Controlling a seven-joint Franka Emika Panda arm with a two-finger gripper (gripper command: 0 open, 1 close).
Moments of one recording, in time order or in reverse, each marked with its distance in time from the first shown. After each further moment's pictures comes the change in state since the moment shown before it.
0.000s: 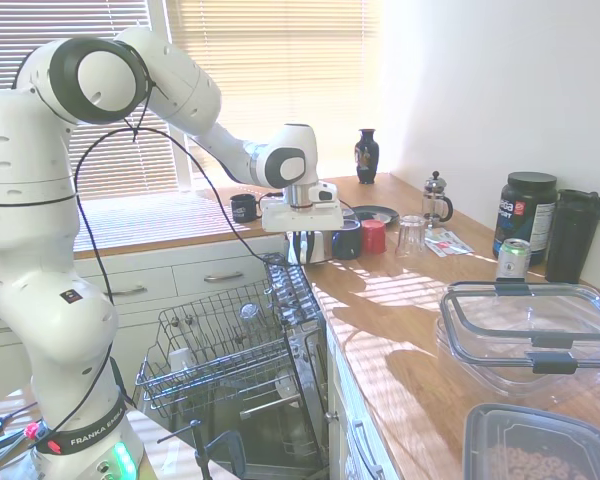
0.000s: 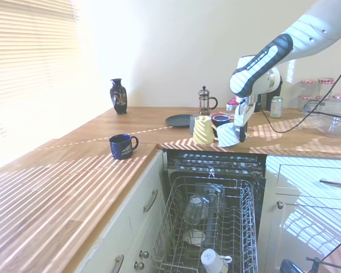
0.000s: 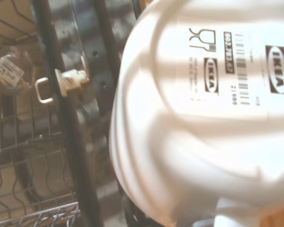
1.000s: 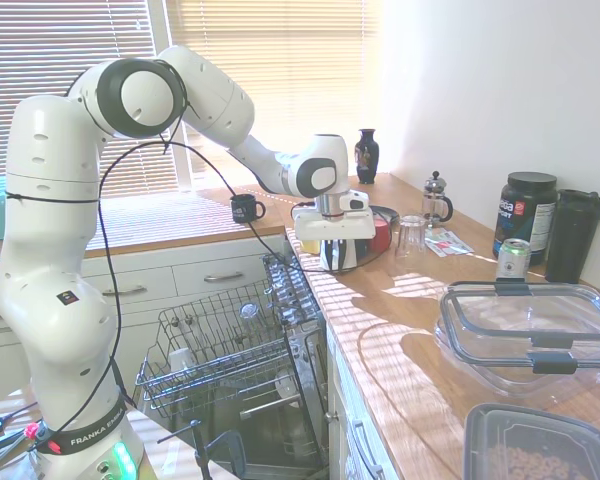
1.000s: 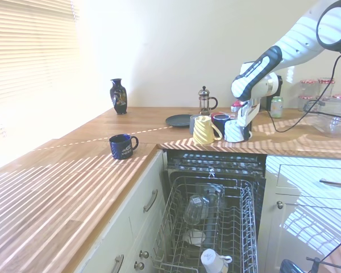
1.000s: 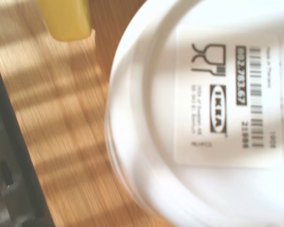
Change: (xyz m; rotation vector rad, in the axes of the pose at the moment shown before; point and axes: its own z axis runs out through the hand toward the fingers) arm 0.055 0.034 0.020 -0.056 0.024 0.082
